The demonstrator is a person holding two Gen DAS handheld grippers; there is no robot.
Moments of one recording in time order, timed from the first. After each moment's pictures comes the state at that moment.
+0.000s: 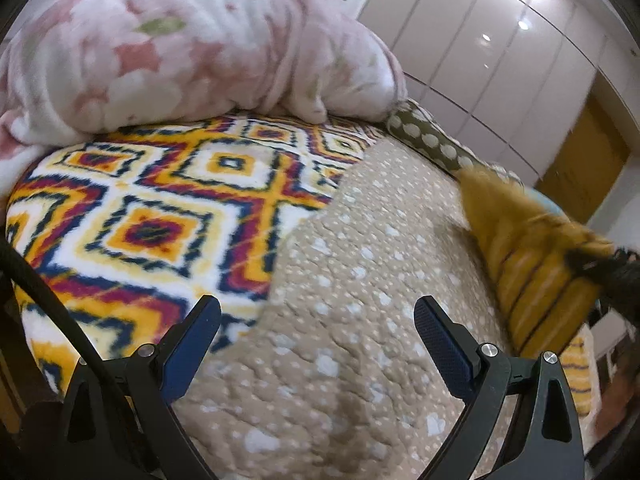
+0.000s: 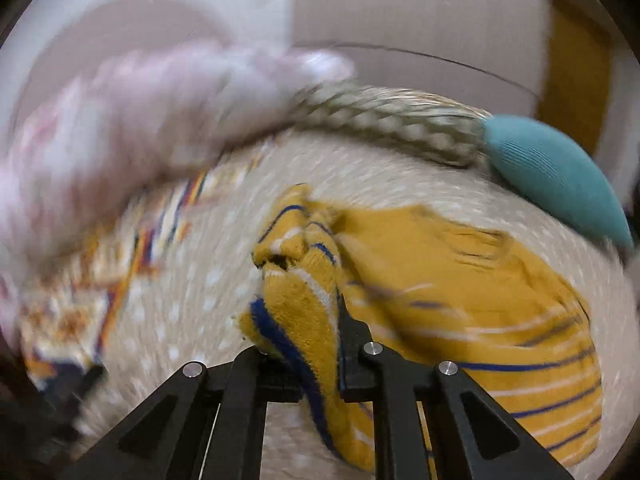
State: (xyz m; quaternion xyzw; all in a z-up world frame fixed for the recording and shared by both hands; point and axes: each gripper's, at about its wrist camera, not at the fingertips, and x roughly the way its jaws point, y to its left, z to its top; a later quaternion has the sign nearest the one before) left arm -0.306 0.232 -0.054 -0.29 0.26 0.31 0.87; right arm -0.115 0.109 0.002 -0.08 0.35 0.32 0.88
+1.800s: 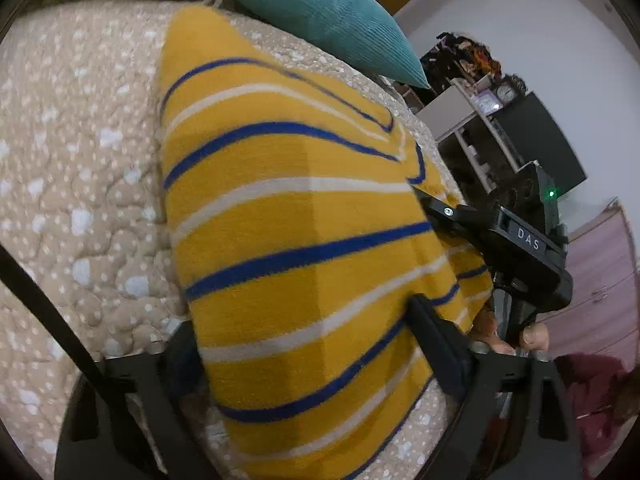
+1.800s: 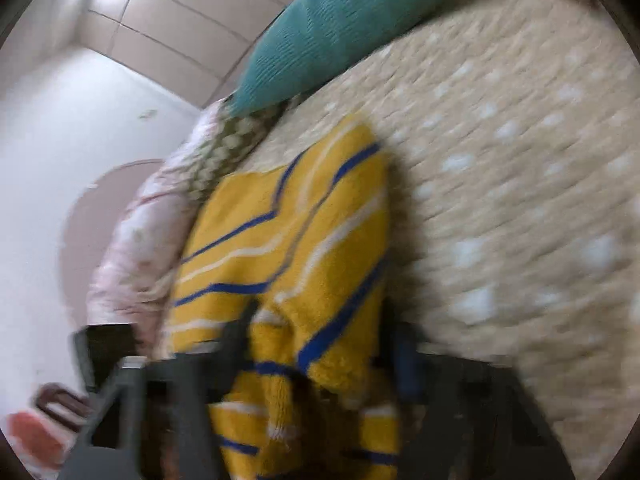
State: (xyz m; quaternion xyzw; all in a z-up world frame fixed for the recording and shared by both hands) left arm -0.034 0.025 -0.061 -0.24 0.49 -0.16 0.82; right arm 0.034 -0.189 -0.106 0.29 0.48 0.33 0.76
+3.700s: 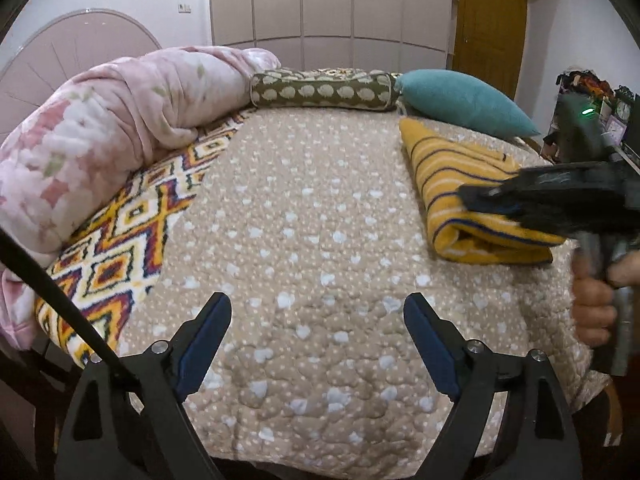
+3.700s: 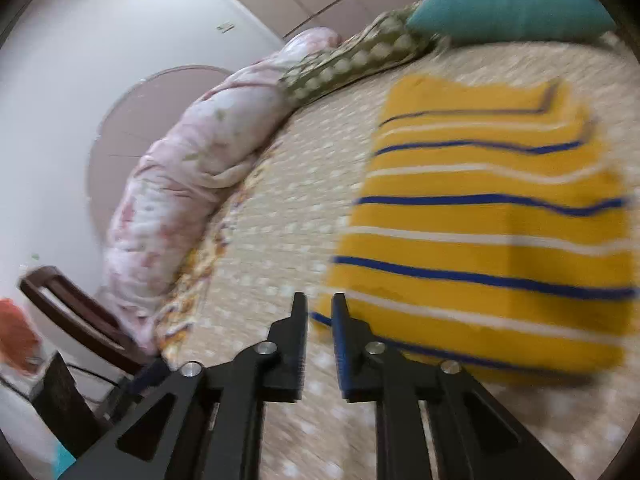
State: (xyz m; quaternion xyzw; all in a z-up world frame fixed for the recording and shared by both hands) left arm -0.318 0.070 0.029 -0.07 0.37 0.20 0.91; right arm -0.100 -0.049 -0.046 0.15 0.48 0.45 0.74
